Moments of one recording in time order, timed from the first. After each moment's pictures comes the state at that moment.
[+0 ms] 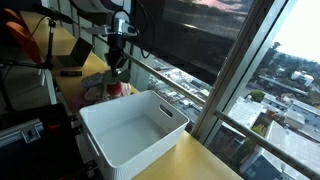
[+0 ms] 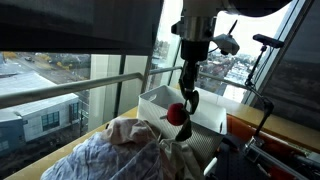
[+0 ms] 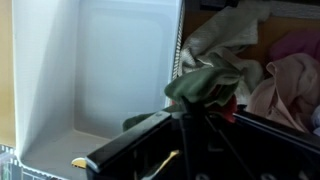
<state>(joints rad) 0.17 0.14 0.14 -2.03 -0.27 1.97 0.22</state>
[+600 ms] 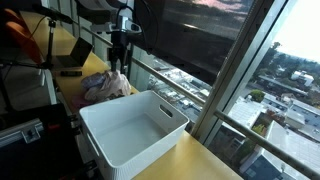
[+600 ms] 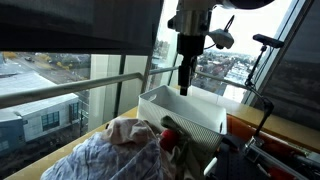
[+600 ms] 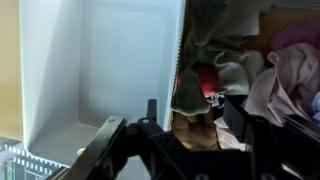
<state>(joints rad) 0.17 0.17 0.14 -1.96 -0.28 1.94 0.22</state>
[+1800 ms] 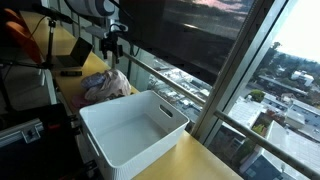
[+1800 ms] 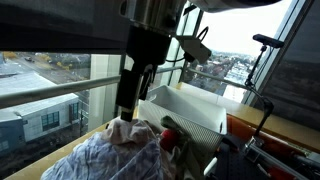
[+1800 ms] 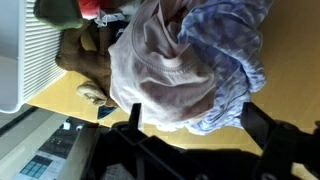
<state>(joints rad) 0.32 0.36 0.21 -1.81 -0.20 2.20 0.23</state>
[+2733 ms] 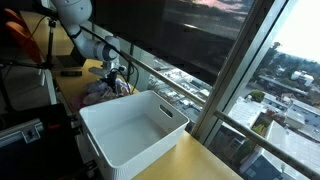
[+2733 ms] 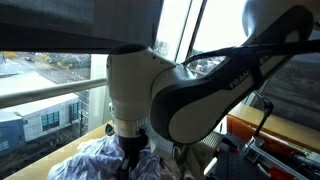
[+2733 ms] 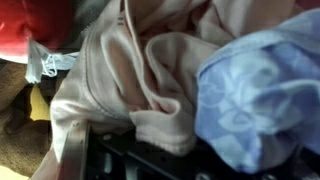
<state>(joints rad) 0.40 0.74 0.10 -1.73 -0.28 2.30 0.29</state>
